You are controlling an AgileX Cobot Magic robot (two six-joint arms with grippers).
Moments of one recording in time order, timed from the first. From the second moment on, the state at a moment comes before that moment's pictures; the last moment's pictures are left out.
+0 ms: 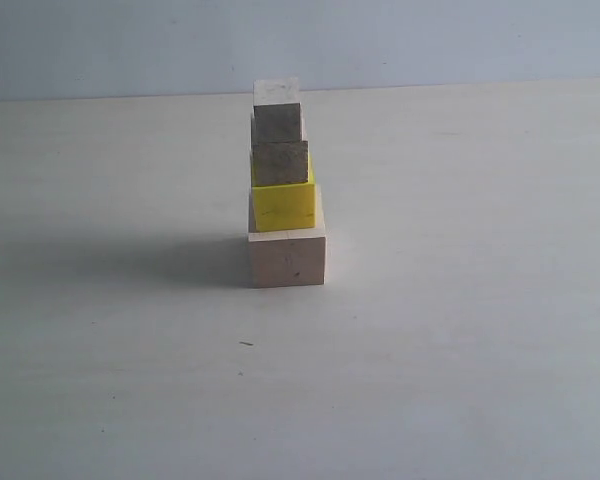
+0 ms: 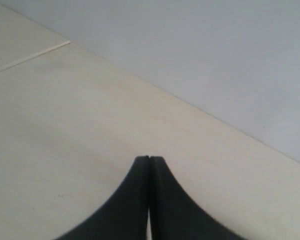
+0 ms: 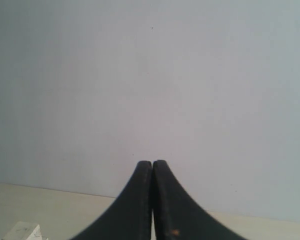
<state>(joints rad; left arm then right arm) 0.12 0.18 -0.20 0.17 0.37 -0.57 -0.01 0.56 -0.92 0.57 0.53 -0.50</state>
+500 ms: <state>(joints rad) 0.04 0.03 -0.01 -0.06 0.37 0.05 -0.01 0.56 -0.92 0.57 0.53 -0.50</state>
